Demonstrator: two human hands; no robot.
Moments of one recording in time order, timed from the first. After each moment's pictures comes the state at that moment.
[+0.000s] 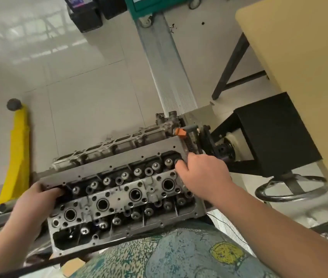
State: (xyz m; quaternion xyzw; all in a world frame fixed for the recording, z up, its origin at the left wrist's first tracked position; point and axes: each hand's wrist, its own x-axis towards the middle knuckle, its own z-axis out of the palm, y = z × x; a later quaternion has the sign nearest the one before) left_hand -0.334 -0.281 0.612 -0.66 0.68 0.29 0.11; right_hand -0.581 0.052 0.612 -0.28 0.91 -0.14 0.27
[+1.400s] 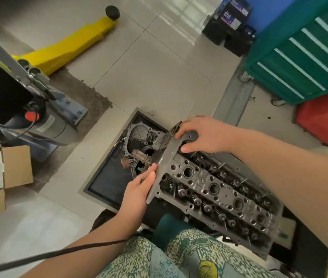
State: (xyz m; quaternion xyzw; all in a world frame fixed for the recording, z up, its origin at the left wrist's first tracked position) left_hand -0.211 -0.157 0.556 -0.56 0.30 0.75 -0.21; right_hand -0.448 -0.273 0.675 -0.68 0.62 0.17 0.36
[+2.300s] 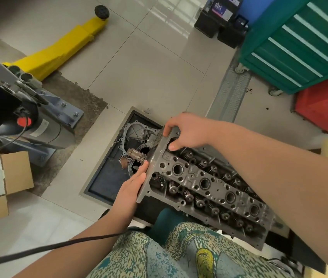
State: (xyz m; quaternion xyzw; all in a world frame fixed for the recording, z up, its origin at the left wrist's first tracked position) left_hand -0.207 -0.156 0.542 -0.54 0.40 0.72 -0.16; right_hand -0.436 -0.273 0.669 -0.63 0.65 0.15 0.39
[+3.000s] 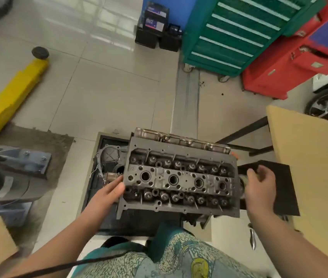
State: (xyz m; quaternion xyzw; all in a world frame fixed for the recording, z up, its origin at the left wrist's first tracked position) left_hand -0.199 -0.211 0.580 -0.46 0.47 0.75 0.01; right_hand -0.516 0.023 0.676 0.03 0.93 -0.36 0.07
